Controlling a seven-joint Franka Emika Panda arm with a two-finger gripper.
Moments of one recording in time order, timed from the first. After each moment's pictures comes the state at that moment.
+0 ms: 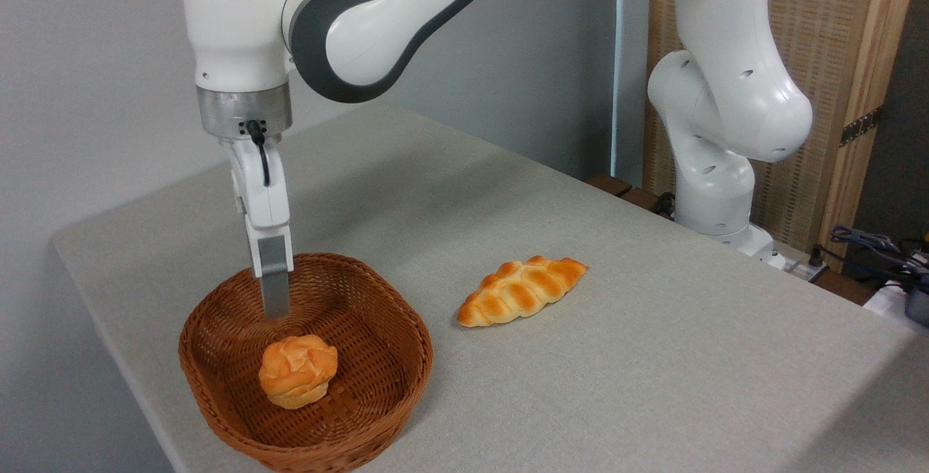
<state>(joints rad) -0.21 0.17 -0.05 -1.75 0.03 2.11 0.77</state>
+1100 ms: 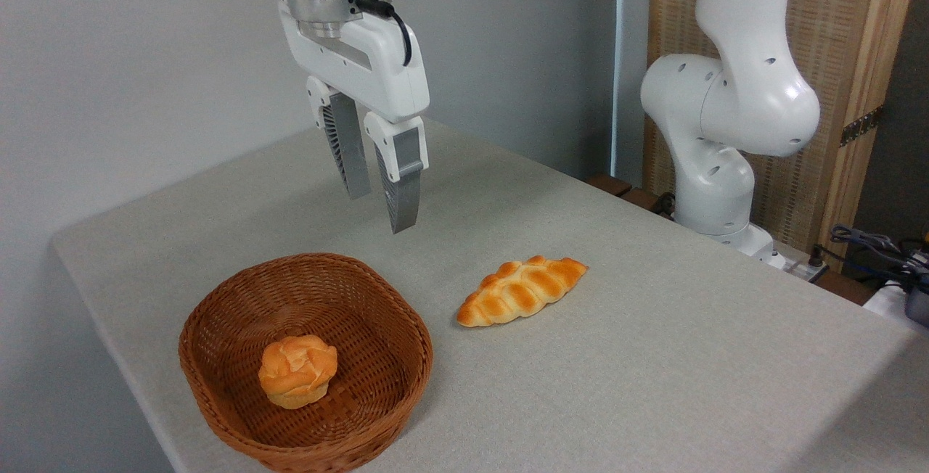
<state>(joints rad) 0.01 -0.09 -0.09 -1.74 -0.04 1.69 0.76</state>
